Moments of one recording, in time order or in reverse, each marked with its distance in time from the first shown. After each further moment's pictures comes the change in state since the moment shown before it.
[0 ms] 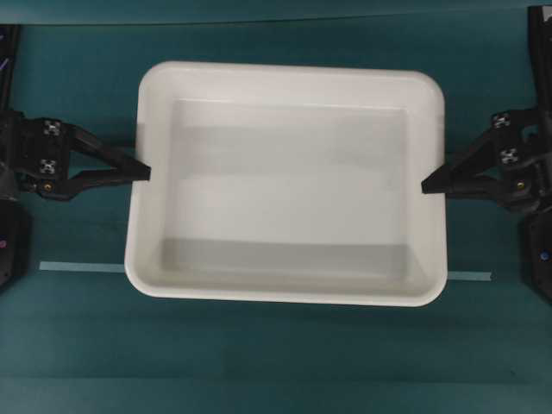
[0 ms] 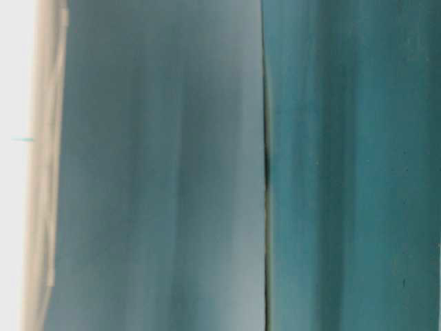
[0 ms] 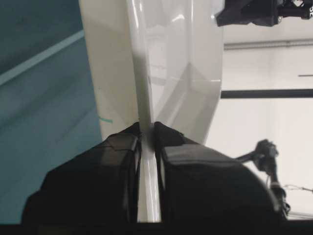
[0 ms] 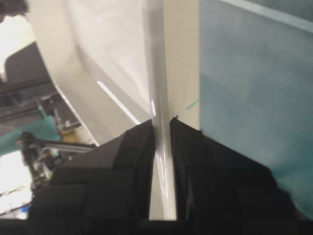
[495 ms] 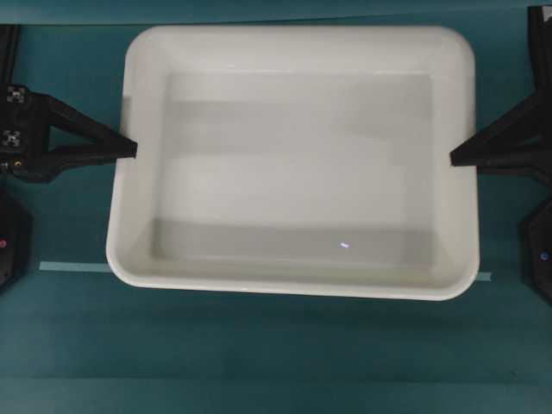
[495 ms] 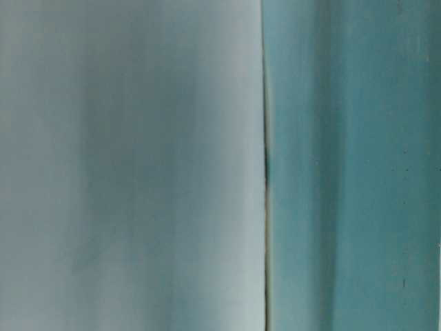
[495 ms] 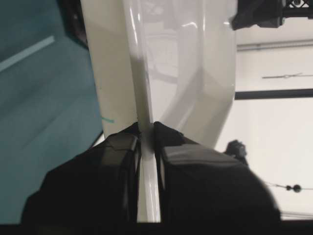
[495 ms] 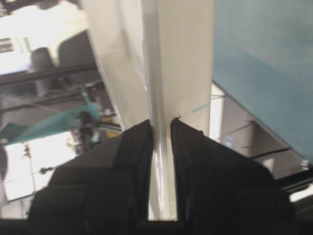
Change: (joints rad) left arm 0.002 -0.008 -0.132 0.002 0.091 0.000; right arm 0.000 -0.011 -0.175 0.000 0.058 0.017
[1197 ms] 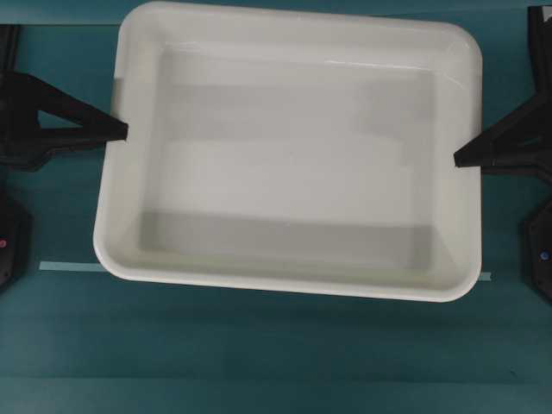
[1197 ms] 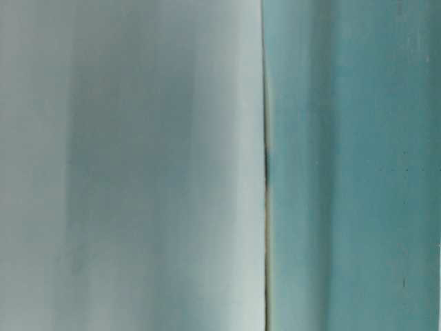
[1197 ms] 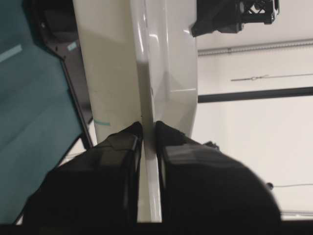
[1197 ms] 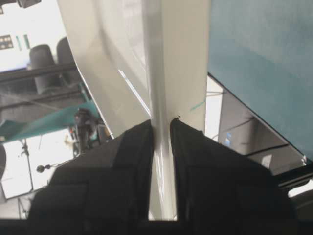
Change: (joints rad) left arm 0.000 0.000 -0.057 0.000 0.000 0.000; right arm 0.002 0.000 -0.009 0.000 0.025 0.002
